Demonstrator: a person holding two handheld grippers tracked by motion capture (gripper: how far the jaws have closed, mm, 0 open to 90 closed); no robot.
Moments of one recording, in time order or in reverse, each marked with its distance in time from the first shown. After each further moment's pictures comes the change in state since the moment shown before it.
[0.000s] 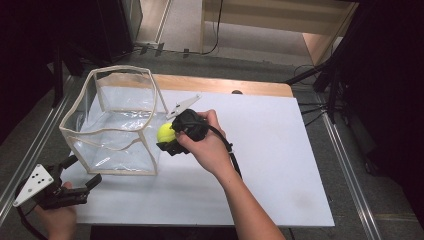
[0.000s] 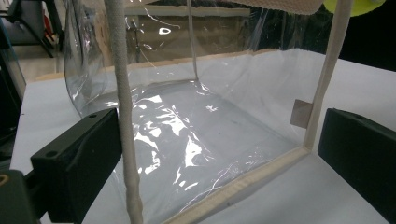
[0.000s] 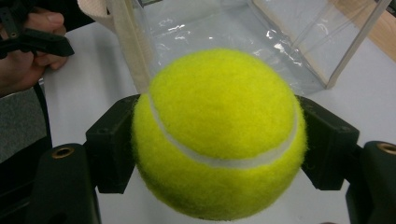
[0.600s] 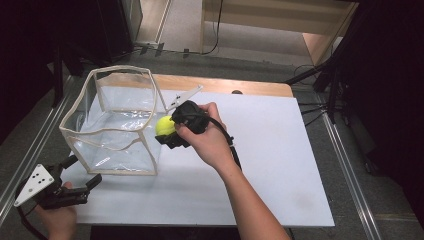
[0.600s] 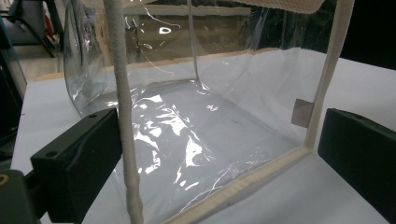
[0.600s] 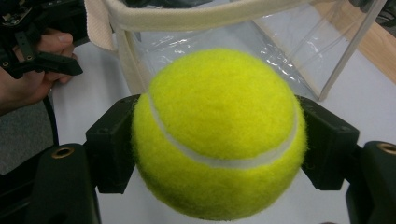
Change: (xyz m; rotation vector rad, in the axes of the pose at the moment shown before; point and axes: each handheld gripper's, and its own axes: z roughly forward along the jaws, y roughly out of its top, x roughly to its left) left arm 0.000 0.000 0.001 0.002 0.002 0.003; right arm -0.006 0.014 -0.012 -0.020 0.014 0.006
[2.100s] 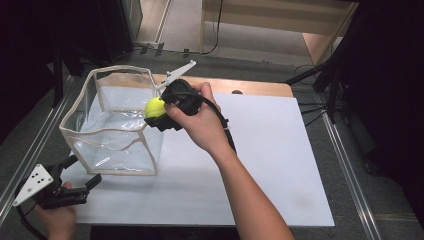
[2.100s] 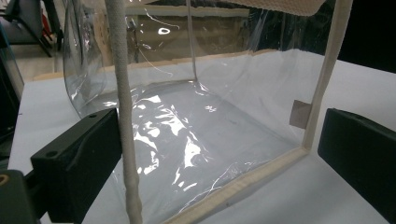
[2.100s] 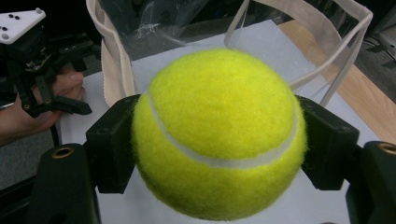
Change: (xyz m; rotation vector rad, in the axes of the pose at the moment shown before) left arm 0.001 0.000 0.000 -0.003 -0.007 -0.011; right arm 0.000 0.049 -0.020 -0.043 -0.013 -0.033
